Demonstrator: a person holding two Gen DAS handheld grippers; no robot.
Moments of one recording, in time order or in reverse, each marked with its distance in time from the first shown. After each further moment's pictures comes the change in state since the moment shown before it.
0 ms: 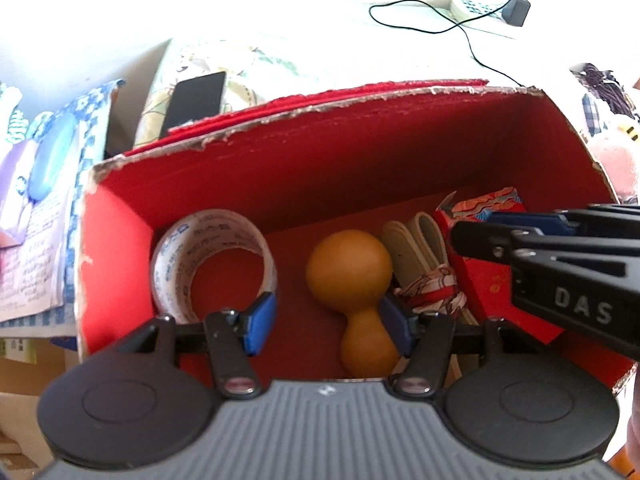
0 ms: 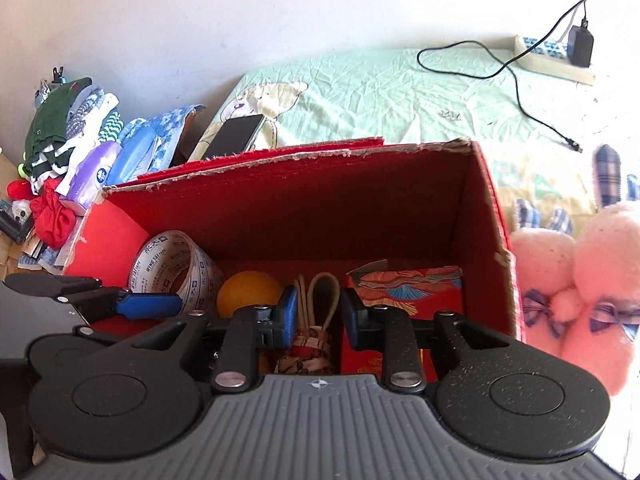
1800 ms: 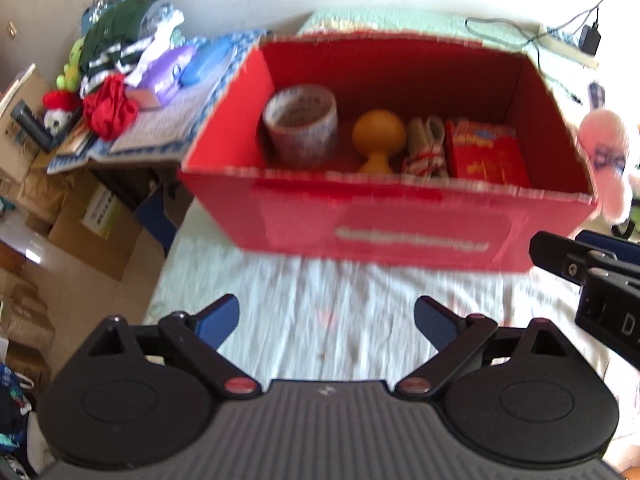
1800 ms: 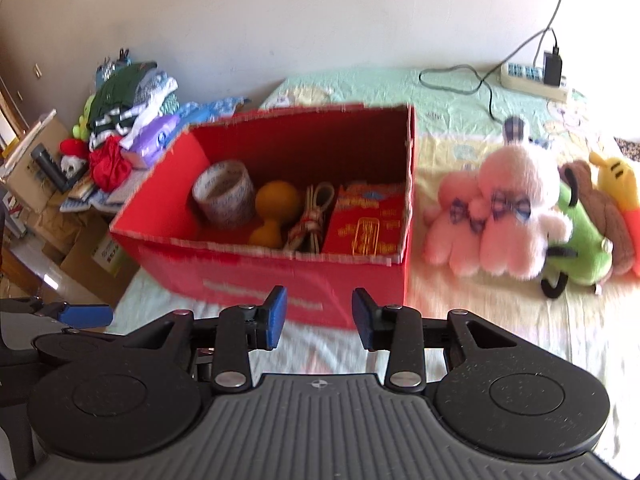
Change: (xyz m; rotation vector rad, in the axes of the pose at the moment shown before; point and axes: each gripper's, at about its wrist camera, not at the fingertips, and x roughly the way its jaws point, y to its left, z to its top) left arm -0.098 -0.091 -0.131 -0.327 -0.011 0.307; right arm -0.113 -0.026 -0.101 -0.112 -0.038 0.068
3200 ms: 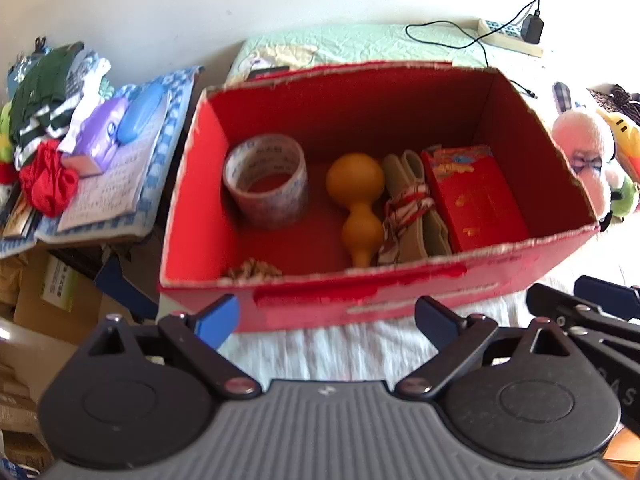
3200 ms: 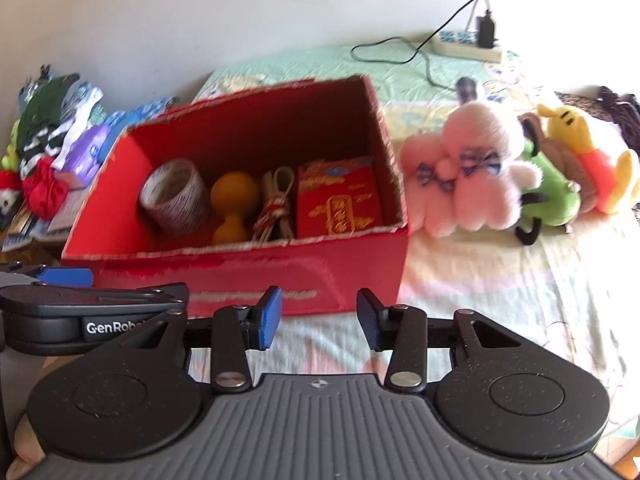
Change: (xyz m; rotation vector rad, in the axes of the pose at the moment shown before) left arm 0.018 0.033 0.054 0.204 -0.066 -0.167; right arm 0.010 0.033 0.005 0.187 -0.008 -0.236
